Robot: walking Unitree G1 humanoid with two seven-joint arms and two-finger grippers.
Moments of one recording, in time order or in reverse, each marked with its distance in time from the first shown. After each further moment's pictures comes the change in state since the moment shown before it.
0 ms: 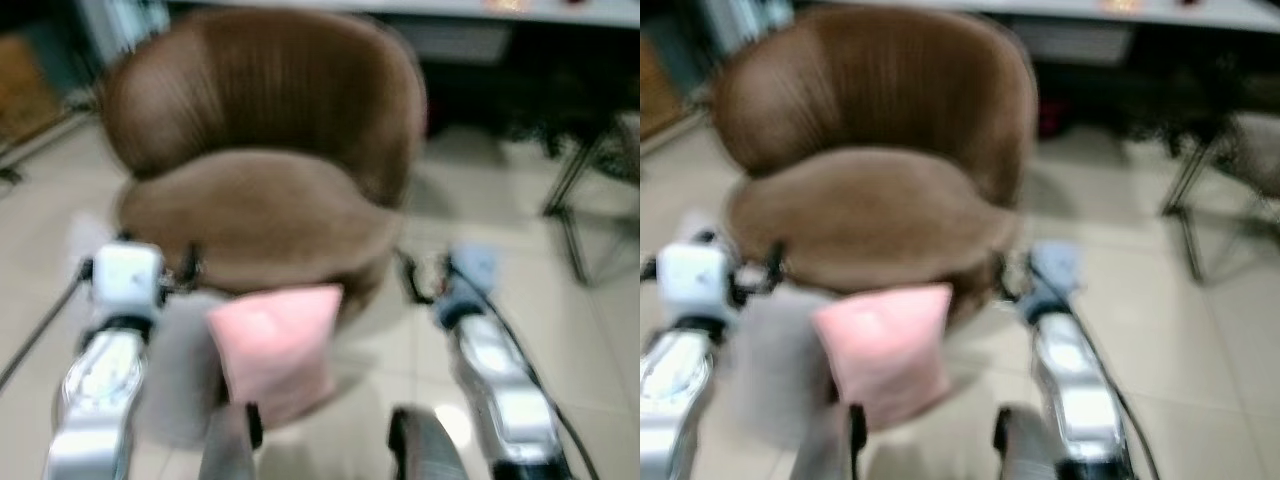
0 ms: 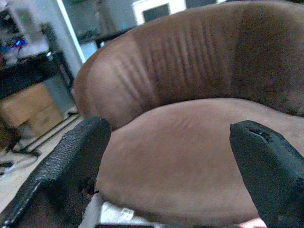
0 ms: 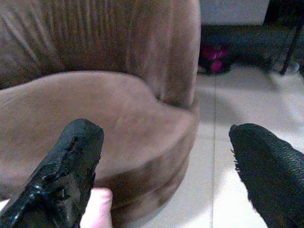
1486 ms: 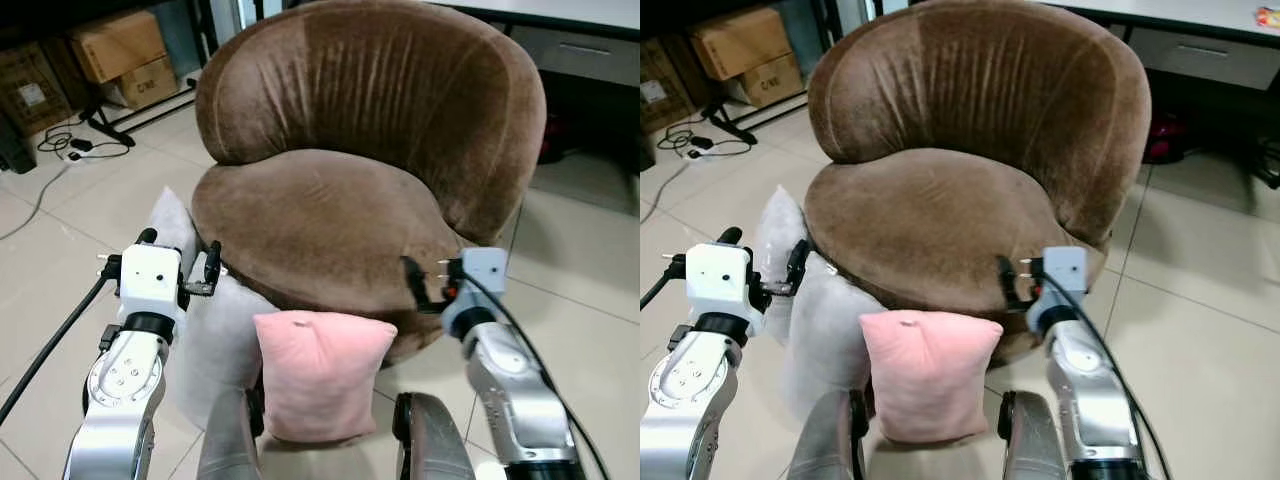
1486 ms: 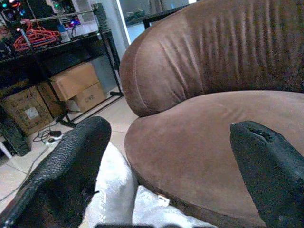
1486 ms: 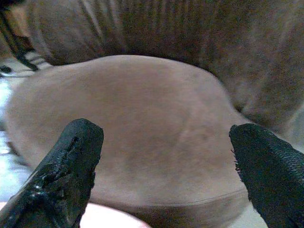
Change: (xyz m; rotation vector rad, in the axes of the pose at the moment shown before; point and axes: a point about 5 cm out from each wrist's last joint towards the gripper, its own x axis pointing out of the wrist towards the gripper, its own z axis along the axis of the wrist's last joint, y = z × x) left arm 0.000 -0.017 0.001 -0.012 -0.004 -0.057; right arm -0.004 -0.011 -0.013 0.019 0.055 0.047
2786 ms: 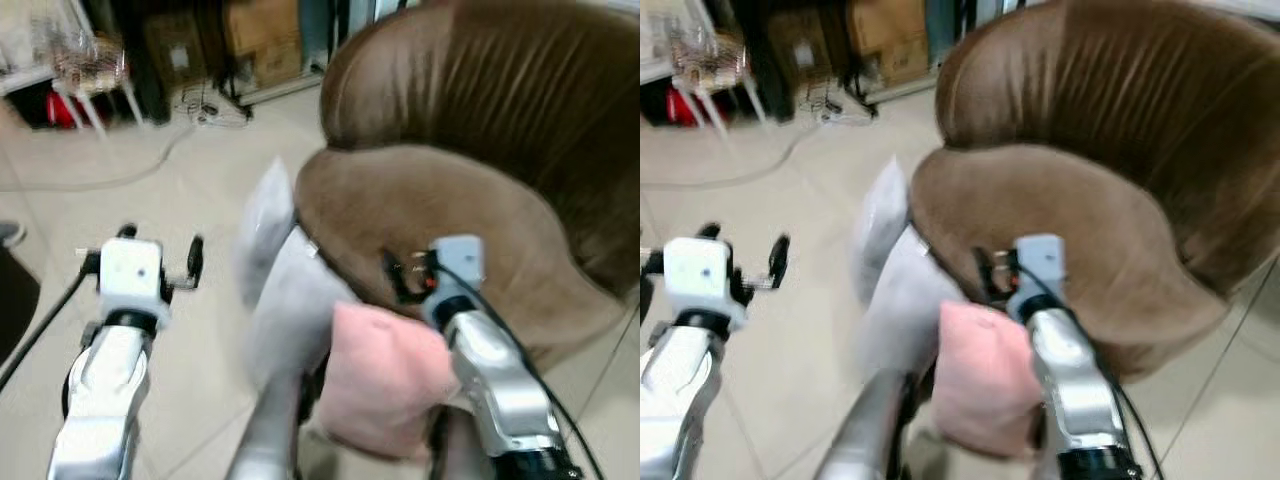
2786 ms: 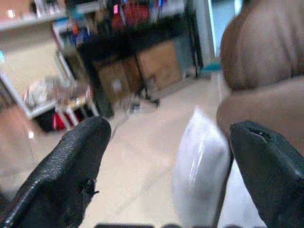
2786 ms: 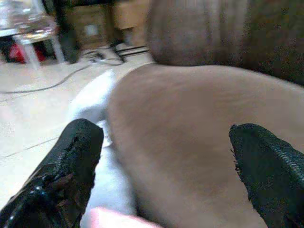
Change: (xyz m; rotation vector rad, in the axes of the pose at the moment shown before) left arm 0.003 0.009 0.007 -0.001 -0.035 0.034; right arm 0.007 0.006 0.010 -0.064 -0.031 0.009
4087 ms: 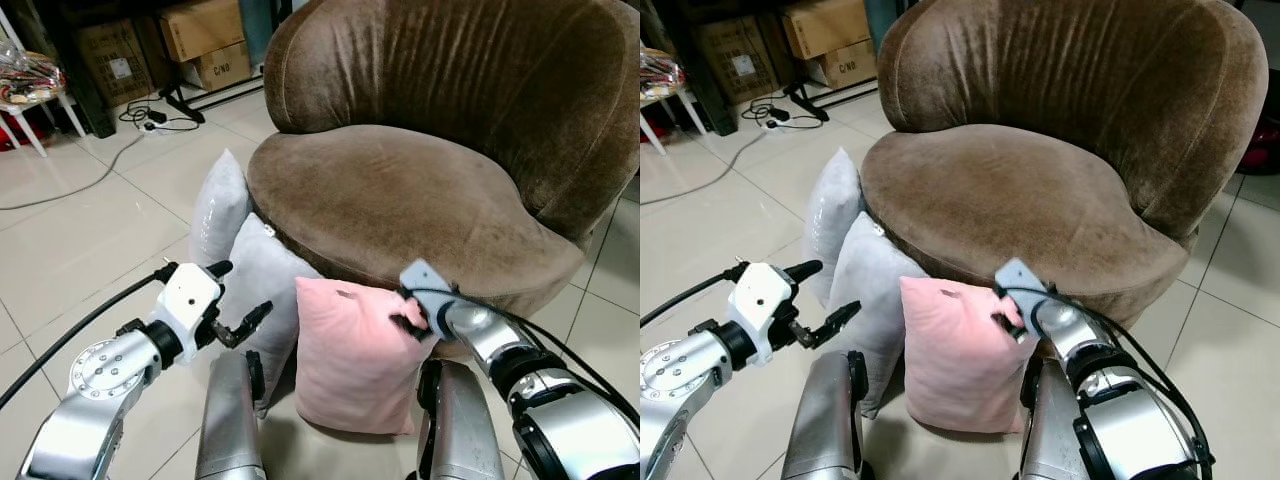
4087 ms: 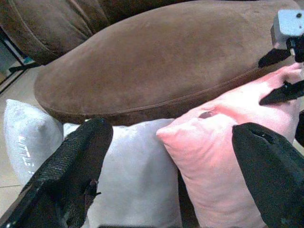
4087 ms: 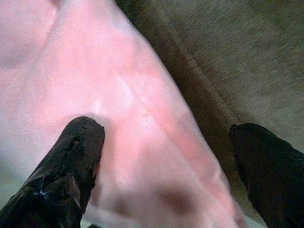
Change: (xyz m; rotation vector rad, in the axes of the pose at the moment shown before) left arm -0.013 -0.020 -0.017 0.083 0.171 -0.697; right arm 0.052 -0.031 -0.073 -0.515 0.592 0.325
